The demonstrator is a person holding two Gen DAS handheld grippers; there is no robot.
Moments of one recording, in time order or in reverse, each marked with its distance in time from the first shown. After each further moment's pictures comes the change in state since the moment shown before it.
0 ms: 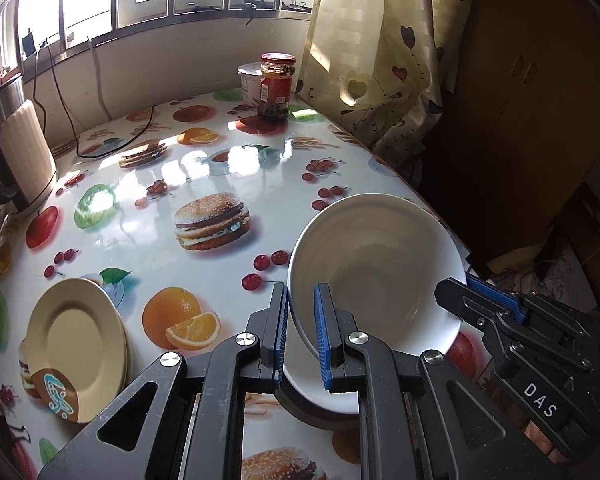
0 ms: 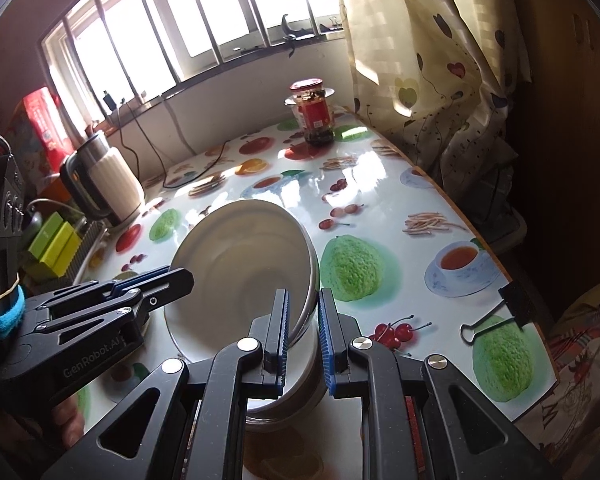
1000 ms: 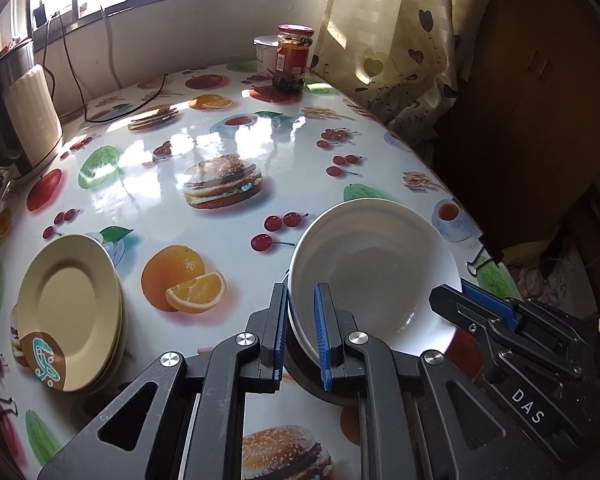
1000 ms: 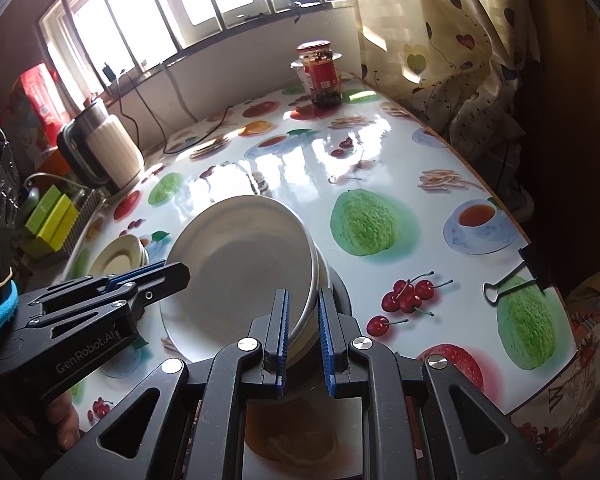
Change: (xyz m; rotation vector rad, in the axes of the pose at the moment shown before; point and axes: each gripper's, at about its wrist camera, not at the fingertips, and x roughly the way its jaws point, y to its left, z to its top) left arm 0.014 0.007 -0.021 -0.048 0.069 0.014; right arm 0.022 0.003 -0.024 0.001 0.095 0.000
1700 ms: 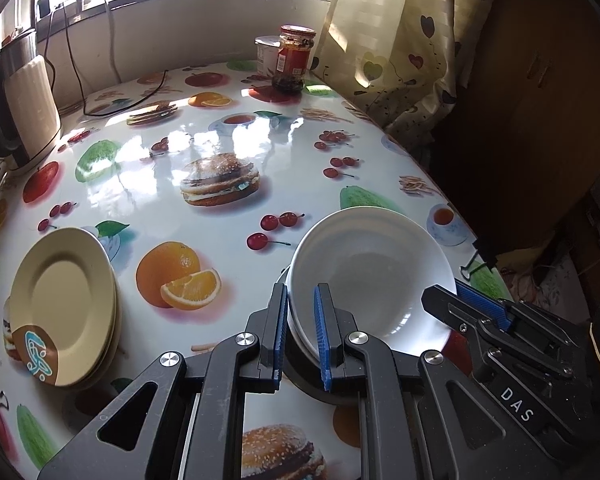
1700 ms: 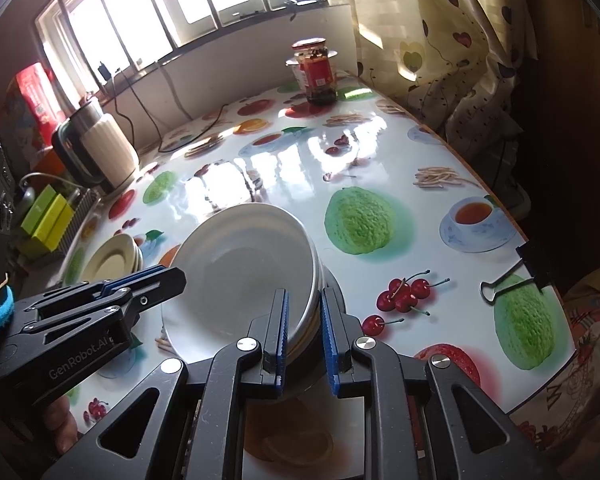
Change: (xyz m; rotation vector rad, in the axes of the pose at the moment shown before) left arm -0.003 0.003 -0.002 -0.028 -0.010 -0.027; right arm 0.002 -0.002 0.001 0.002 0.000 -0.018
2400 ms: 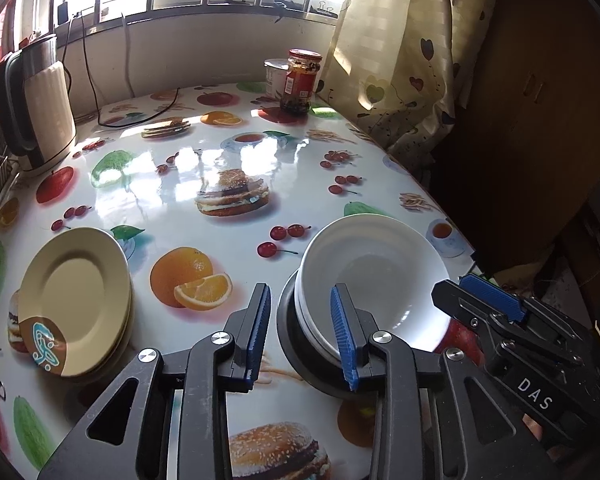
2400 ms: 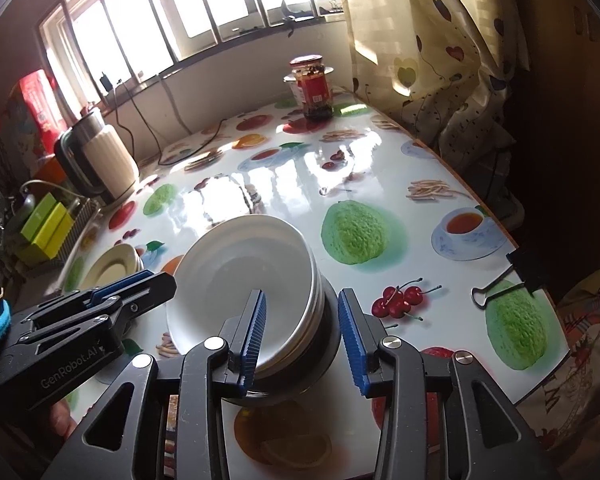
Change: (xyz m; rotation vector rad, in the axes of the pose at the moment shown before) left arm -0.019 0.006 -0.014 -0.018 -0.095 0.012; right arm -0.014 0.003 -0.007 -0.005 -0.077 -0.007
